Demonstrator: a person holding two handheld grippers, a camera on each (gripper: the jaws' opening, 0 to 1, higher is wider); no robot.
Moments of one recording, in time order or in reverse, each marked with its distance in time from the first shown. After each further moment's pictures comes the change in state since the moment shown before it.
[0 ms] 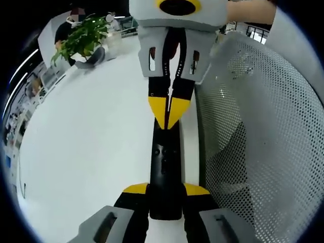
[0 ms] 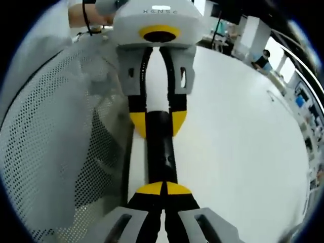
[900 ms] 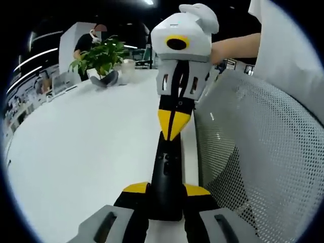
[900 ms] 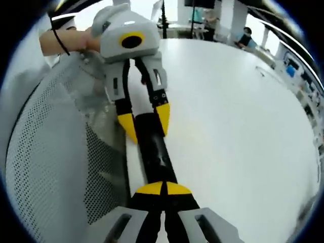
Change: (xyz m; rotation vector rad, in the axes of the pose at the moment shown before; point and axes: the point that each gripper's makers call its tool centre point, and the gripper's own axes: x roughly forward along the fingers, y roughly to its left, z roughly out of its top) left arm -0.004 0.003 0.004 -0.117 -0.377 -0.052; right arm -0.001 -0.005 -0.001 0.277 -0.022 -0.002
